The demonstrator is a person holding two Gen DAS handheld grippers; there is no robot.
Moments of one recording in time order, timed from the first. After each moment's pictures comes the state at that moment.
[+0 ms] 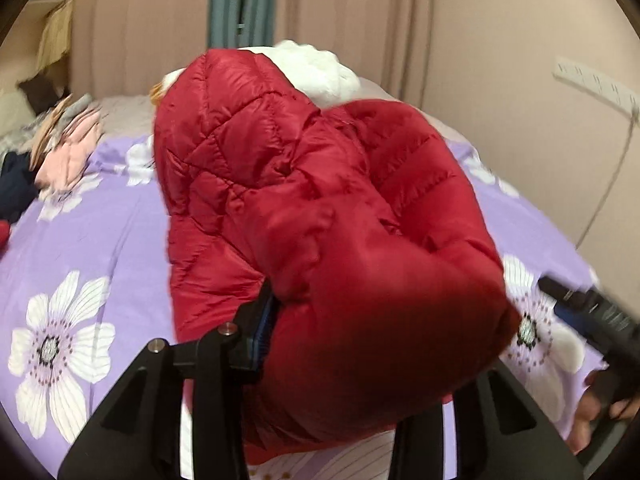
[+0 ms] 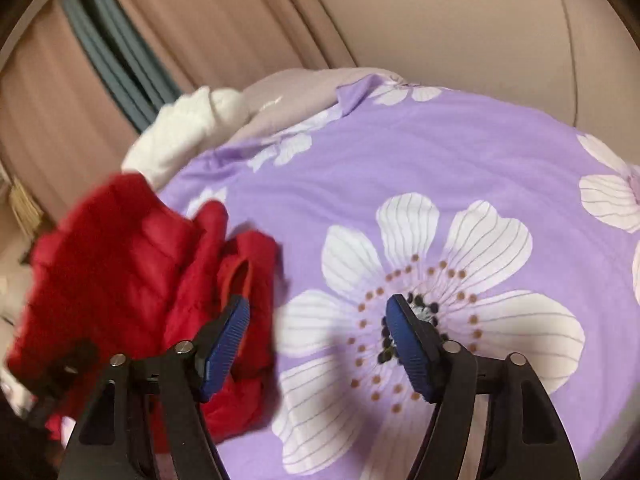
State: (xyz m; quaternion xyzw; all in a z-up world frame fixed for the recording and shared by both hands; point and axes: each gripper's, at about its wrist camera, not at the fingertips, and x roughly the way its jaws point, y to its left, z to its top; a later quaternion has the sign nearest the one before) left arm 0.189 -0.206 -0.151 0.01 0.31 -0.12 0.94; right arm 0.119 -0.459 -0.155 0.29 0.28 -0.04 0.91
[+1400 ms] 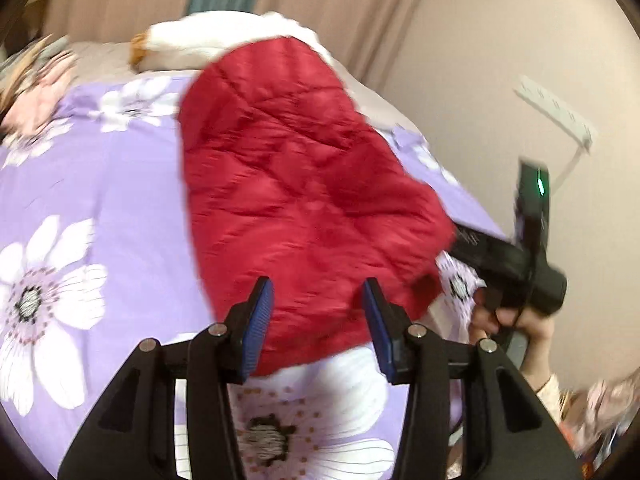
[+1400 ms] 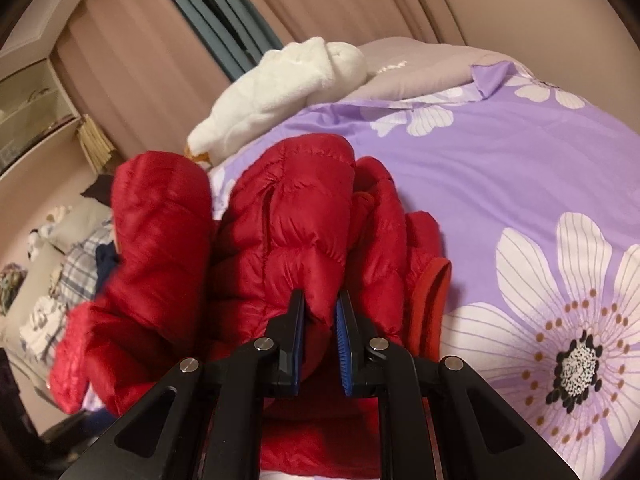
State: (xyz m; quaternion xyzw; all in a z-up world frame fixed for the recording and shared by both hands) left arm 0.149 -0.104 -0.132 -0.10 0.36 -0.21 0.91; right arm 0.179 -0.376 -0.142 0.22 0.33 0.11 0.91
